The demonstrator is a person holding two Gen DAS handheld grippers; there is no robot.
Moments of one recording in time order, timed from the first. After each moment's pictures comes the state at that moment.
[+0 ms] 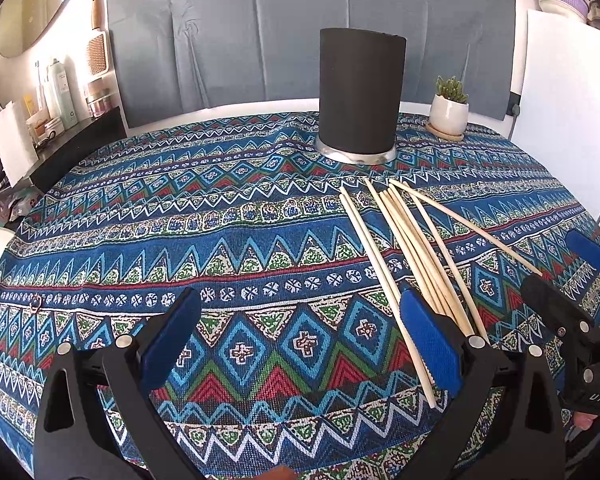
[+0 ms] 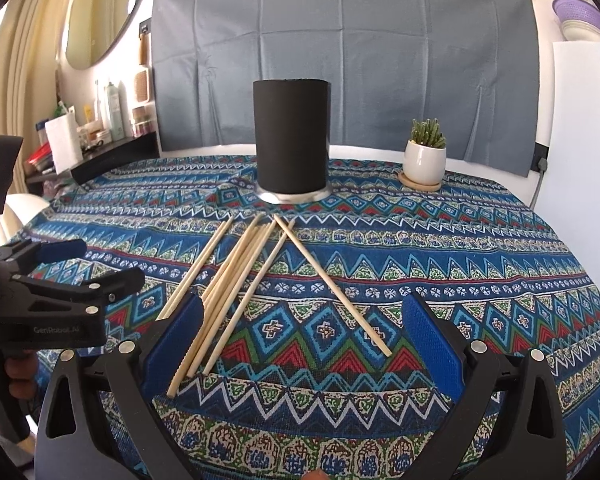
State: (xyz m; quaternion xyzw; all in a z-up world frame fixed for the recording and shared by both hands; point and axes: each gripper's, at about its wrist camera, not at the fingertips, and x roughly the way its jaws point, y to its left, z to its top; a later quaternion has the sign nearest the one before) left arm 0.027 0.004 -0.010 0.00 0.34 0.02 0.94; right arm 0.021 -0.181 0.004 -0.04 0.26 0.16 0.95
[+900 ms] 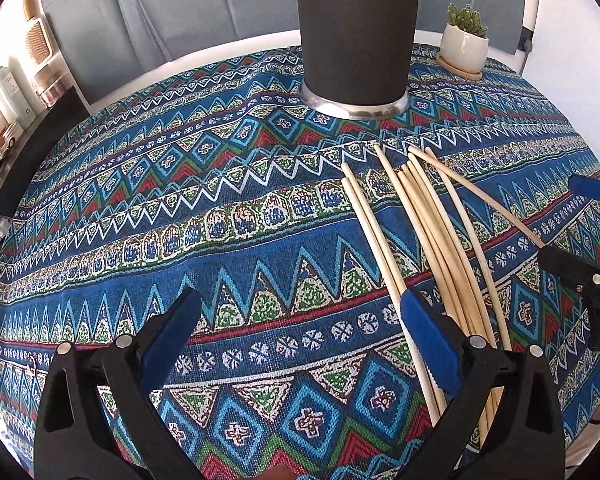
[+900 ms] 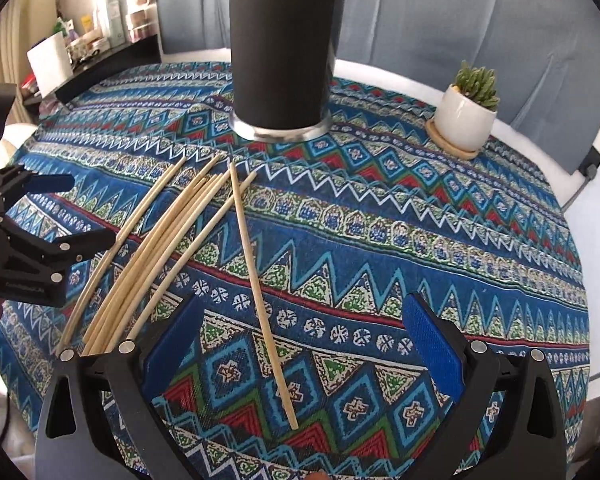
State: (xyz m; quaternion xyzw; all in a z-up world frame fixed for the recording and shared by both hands) left arm 0.112 -0.003 -0.022 0.05 0.48 0.01 0.88; right arm 0.136 -0.187 -0.003 -0.14 0.44 0.21 0.86
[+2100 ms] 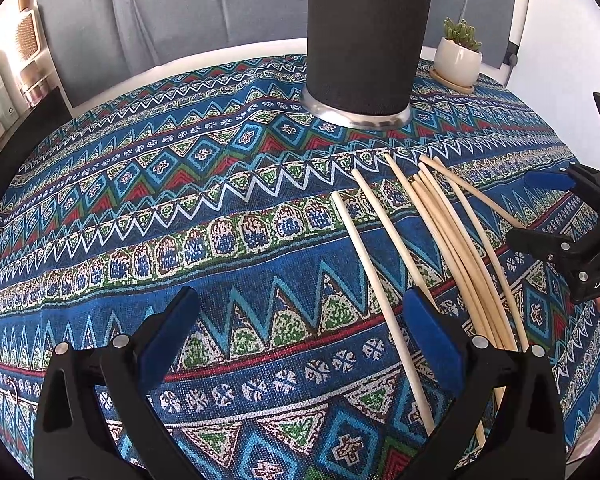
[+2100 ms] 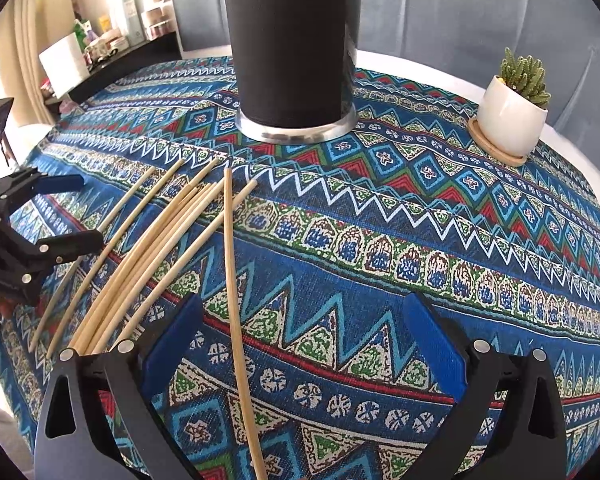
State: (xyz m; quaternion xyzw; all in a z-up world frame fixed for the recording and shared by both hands) left arm 0.118 0.019 -0.036 0.03 0.45 -0.04 0.89; right arm 0.174 -0.183 -0.024 -0.12 0.44 0.27 0.85
